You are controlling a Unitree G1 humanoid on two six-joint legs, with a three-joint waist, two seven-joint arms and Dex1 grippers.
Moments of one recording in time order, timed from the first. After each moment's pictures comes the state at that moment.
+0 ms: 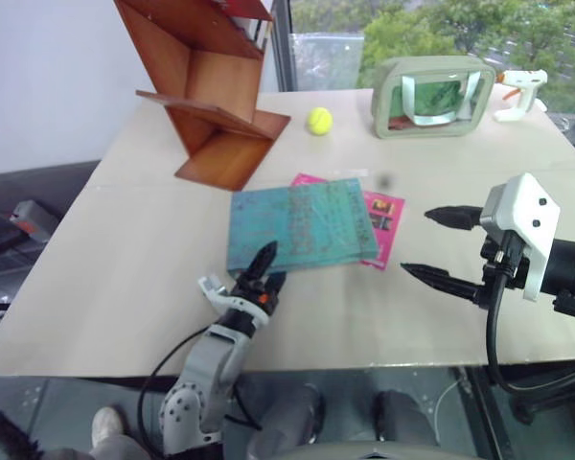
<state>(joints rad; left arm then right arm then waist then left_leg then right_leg) 0.11 -0.06 0.18 -0.26 -1.73 0.56 0.21 -0.27 -1.05 -0.34 -0.87 1.08 1.02 0.49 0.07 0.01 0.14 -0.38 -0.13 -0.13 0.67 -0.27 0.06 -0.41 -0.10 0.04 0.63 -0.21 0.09</state>
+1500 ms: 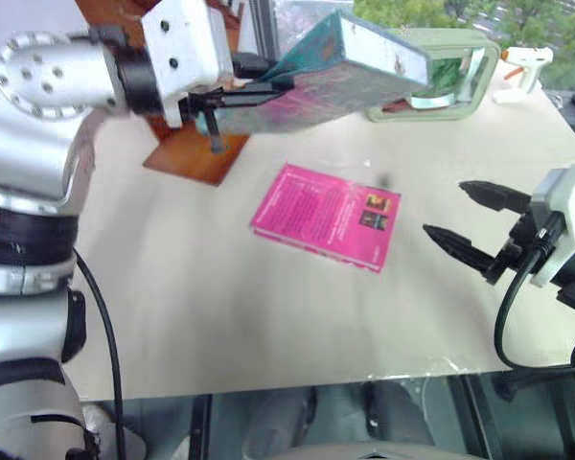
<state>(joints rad) -1.12 0.99 -0.18 0.05 -0.30 0.03 -1.14 -0.06 -0.88 -0.41 -0.79 0.90 0.73 0.48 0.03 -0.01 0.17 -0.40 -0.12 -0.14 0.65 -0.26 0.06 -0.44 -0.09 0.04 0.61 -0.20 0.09</state>
